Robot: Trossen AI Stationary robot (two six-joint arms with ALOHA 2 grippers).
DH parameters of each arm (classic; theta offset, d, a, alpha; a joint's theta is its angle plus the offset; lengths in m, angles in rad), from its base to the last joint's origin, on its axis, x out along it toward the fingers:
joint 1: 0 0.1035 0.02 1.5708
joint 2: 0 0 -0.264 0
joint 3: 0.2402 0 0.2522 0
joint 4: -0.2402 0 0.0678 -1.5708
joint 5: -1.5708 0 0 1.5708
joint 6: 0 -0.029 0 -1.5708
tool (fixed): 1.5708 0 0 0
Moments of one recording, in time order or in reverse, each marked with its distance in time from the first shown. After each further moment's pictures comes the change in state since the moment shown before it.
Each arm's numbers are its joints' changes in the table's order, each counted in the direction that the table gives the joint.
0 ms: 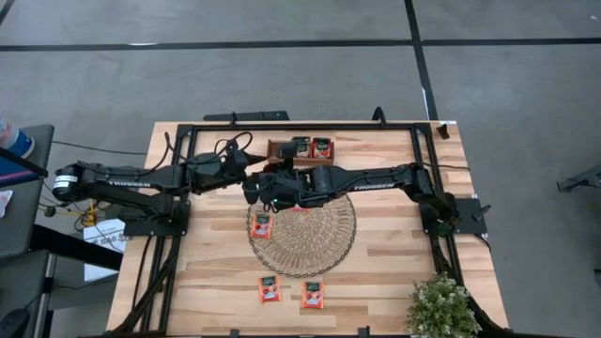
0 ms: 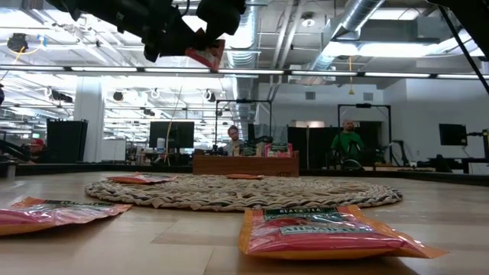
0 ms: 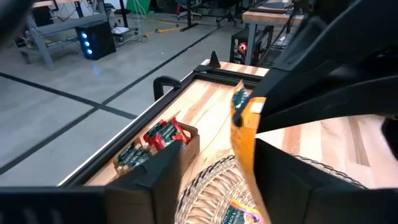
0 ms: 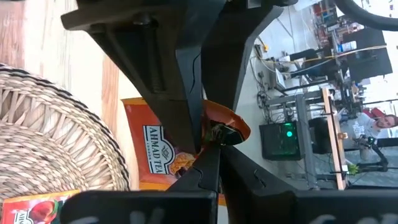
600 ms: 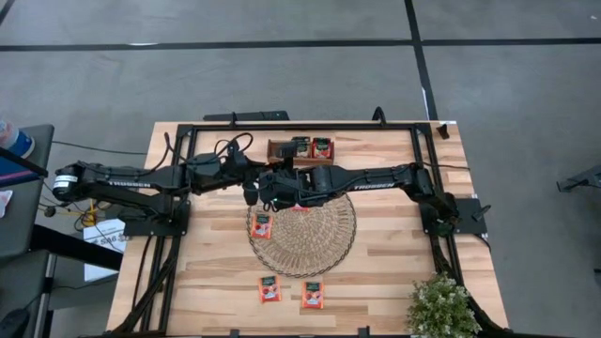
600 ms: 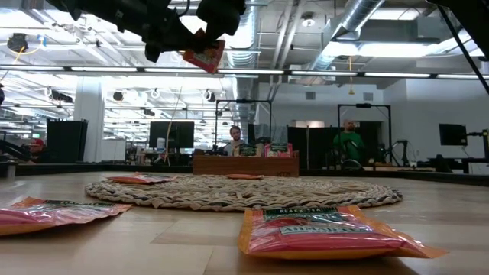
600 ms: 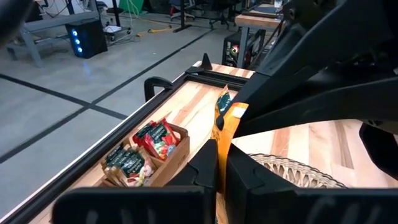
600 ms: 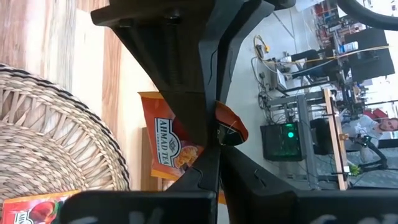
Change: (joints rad) left arm -0.001 0.001 0.000 0.013 -0.023 0.029; right arm -0.001 0.000 0.000 0.000 0.018 0.000
